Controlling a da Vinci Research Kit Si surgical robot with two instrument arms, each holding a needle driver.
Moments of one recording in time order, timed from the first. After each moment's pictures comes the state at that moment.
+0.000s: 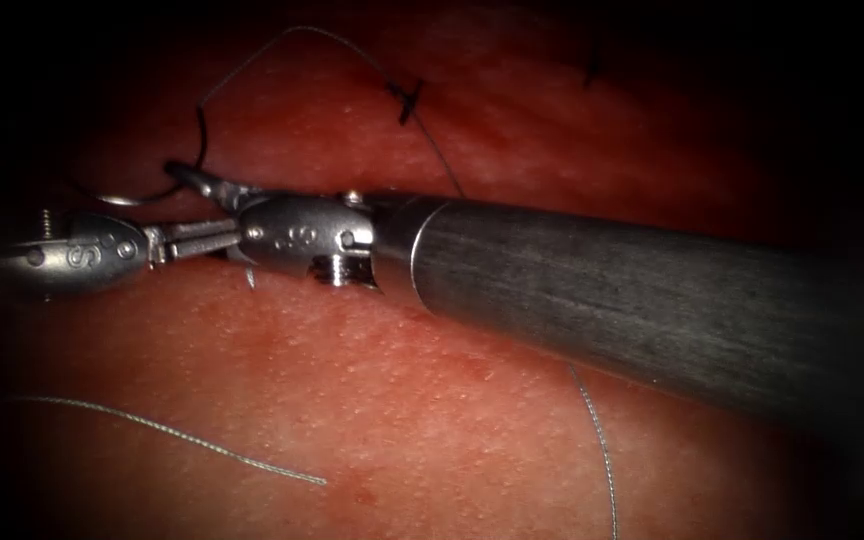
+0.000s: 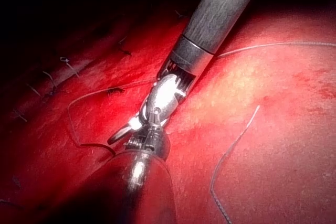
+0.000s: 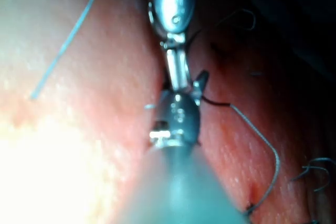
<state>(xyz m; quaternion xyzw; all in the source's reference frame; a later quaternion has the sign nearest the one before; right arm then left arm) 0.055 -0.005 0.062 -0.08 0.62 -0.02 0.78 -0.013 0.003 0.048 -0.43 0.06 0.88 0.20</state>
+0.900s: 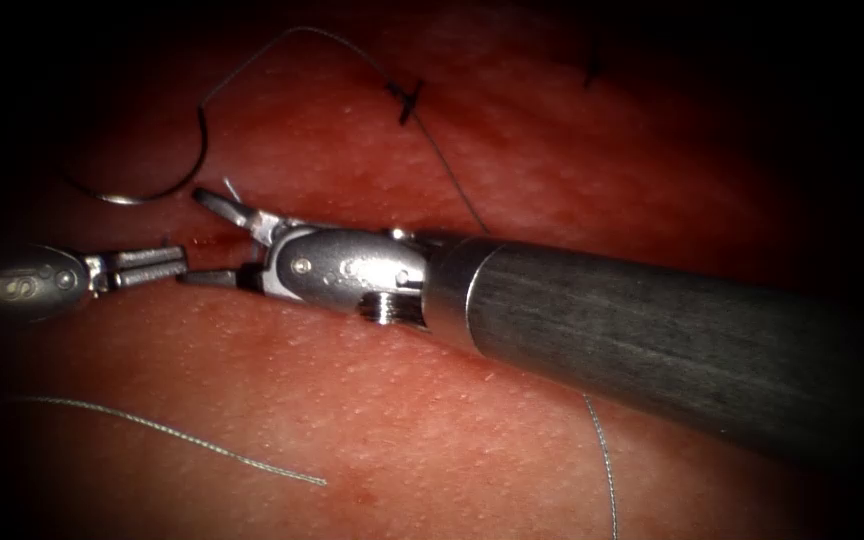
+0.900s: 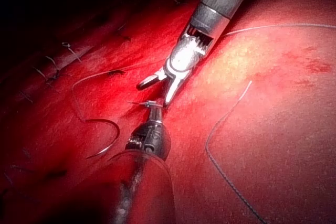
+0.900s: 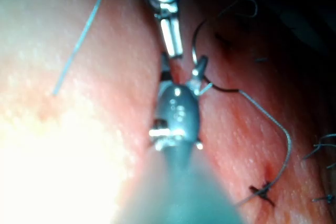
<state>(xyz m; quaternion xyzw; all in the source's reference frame) 0.048 -0.006 0.059 -0.01 0.64 0.01 0.77 -0.008 0.001 0.046 -0.44 0.07 0.87 0.20</state>
